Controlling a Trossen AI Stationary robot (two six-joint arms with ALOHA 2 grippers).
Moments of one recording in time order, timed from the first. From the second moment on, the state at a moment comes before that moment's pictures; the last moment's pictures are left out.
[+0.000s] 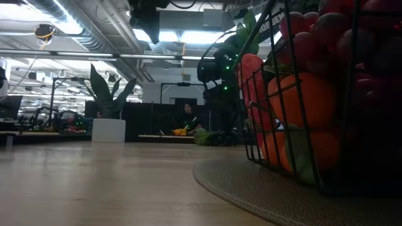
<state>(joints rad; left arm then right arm) 0.49 1.45 1.69 -1.09 -0.22 0.08 -0.53 2.26 1.89 -1.00 0.21 0.10</state>
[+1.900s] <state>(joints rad) 0.49 1.45 1.69 -1.09 -0.22 0.12 -0.38 2.21 2.34 -1.57 0.27 0.01</state>
